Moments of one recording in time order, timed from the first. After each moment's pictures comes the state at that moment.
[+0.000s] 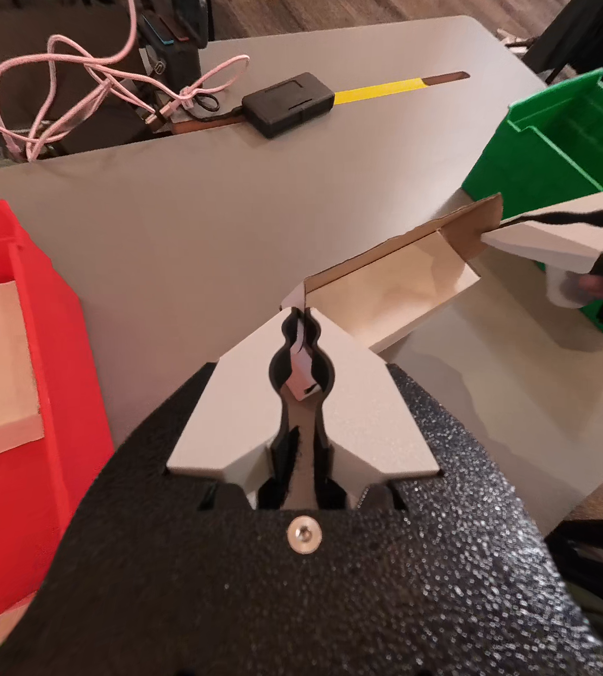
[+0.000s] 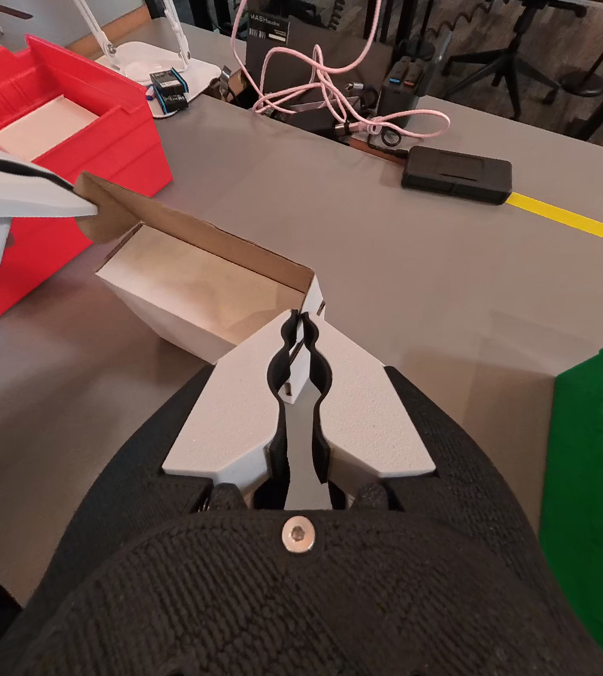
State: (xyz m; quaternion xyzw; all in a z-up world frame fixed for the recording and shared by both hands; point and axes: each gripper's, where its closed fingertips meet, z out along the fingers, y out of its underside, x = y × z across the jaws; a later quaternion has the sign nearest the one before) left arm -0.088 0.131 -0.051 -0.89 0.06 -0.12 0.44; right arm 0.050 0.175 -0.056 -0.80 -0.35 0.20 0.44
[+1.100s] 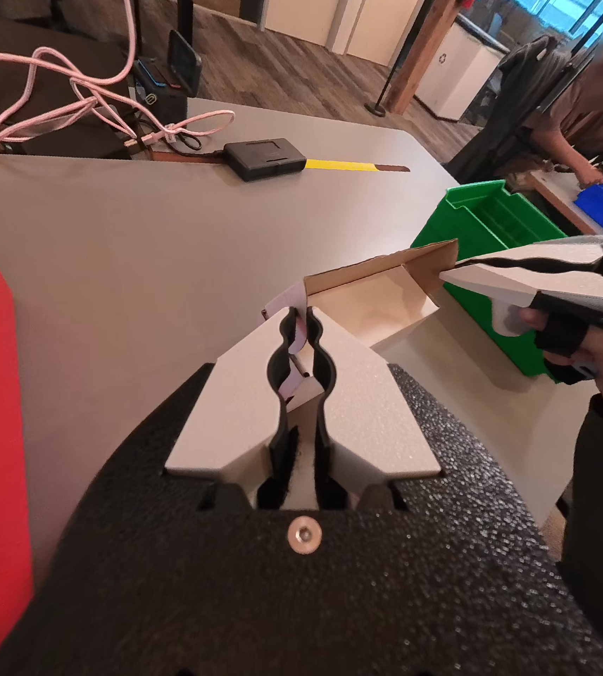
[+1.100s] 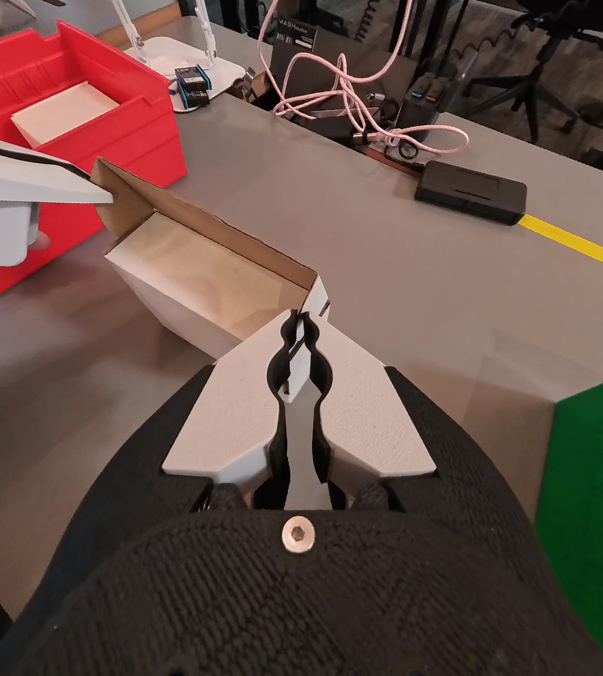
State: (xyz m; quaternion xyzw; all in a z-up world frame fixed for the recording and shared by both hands) left arm -0.085 0.132 -0.053 -0.84 0.01 -0.21 0.51; right arm 0.047 0.175 -0.059 -0.78 -0.38 0.21 0.44
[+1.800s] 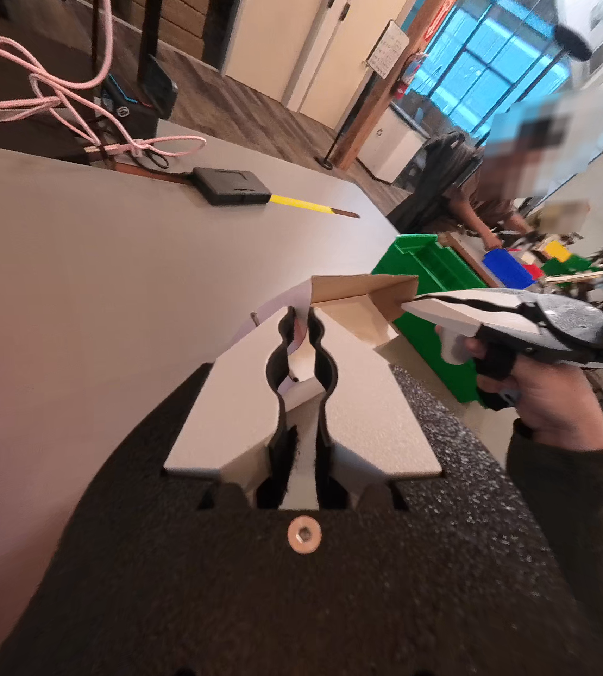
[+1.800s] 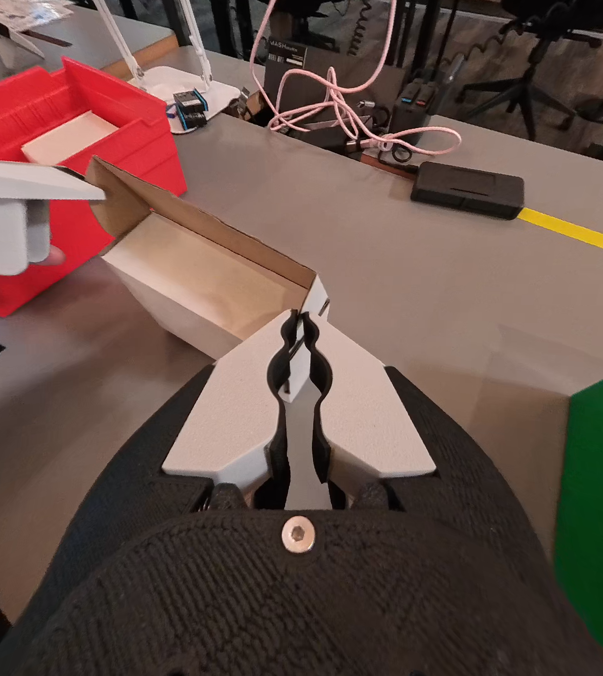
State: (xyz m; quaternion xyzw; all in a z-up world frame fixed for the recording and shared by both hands) left arm -0.082 0.136 -0.042 -0.79 -0.02 -0.30 0.53; right arm 0.050 0.177 -0.059 -0.78 -0.36 0.23 0.45
